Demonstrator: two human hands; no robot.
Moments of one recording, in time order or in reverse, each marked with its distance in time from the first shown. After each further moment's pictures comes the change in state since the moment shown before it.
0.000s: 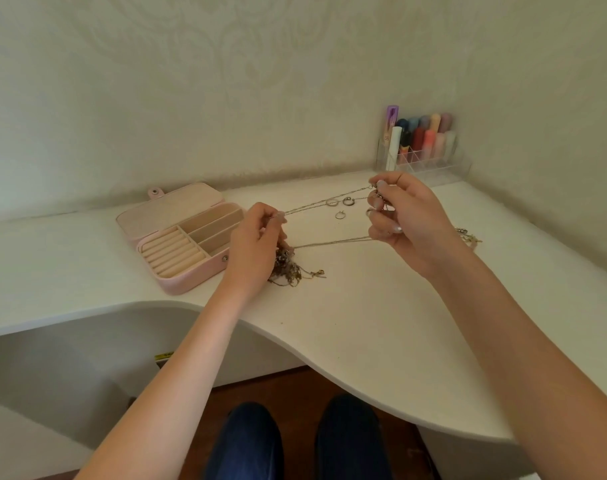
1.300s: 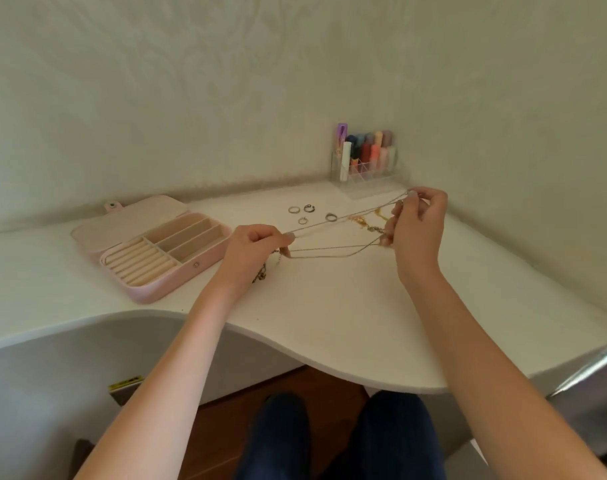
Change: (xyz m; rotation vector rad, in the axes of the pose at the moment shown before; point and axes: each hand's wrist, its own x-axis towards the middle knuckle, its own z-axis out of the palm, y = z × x) left_hand -0.008 0.021 0.011 -0.220 -0.344 -0.047; right_hand -0.021 0.013 -0.035 -0.259 0.631 -0.392
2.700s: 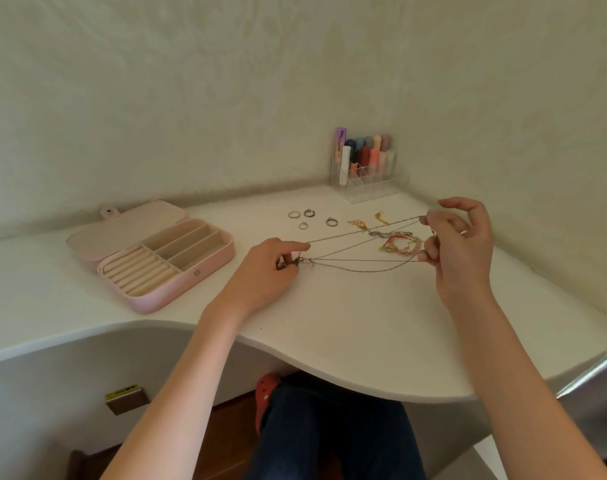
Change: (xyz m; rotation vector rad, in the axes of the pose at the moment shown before) left_hand 0.002 -0.014 0.005 0.515 -0.152 0.154; right_hand -0.007 -0.014 -0.045 0.135 -0.020 0.031
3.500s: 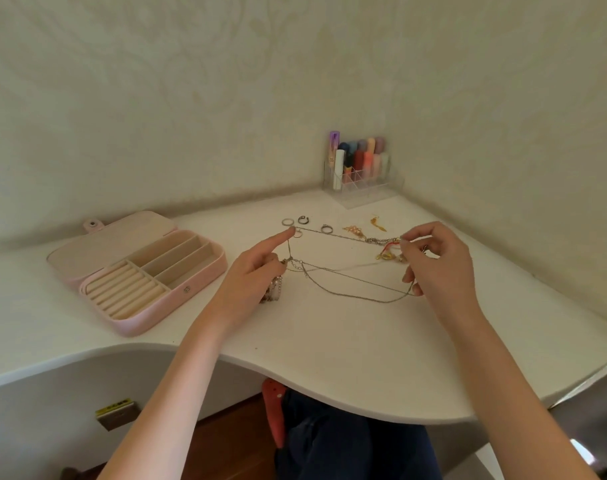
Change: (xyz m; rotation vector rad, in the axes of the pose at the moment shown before) left_hand 0.001 0.000 -0.009 -0.498 0.013 -0.080; right_hand -0.007 0.011 0.002 -0.513 -0.078 -0.011
